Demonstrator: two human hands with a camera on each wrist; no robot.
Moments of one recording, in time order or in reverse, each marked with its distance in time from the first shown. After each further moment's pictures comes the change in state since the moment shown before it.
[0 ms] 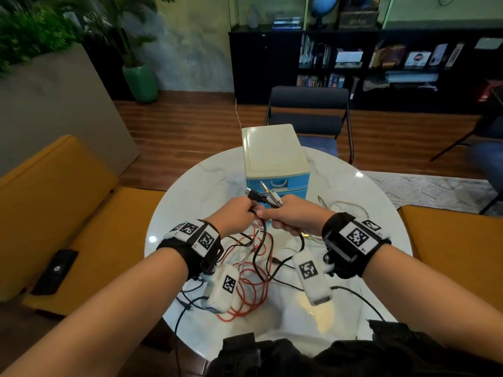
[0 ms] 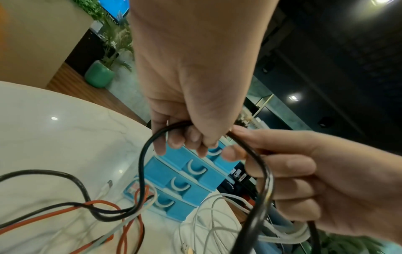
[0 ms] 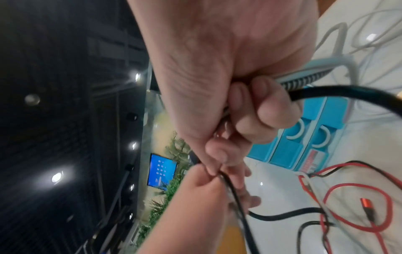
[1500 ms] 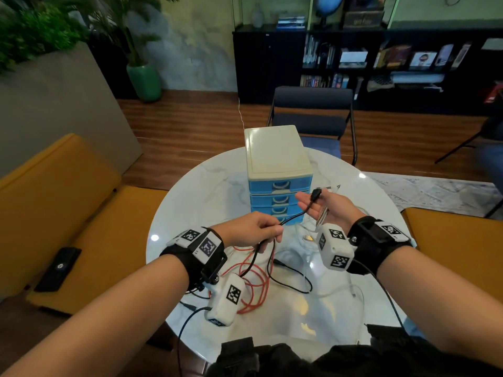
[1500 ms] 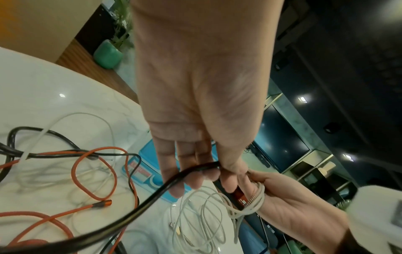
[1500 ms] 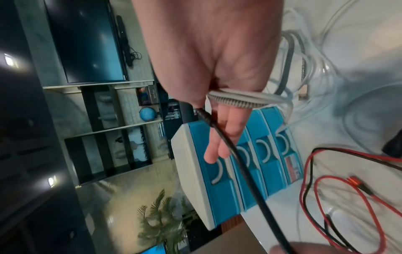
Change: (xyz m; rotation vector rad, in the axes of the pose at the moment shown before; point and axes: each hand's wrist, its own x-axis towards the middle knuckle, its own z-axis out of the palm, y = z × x) left_hand -0.006 0.001 0.023 -0.384 -0.364 0.143; right_hand 0.030 0.064 -0.045 1.283 0.281 0.054
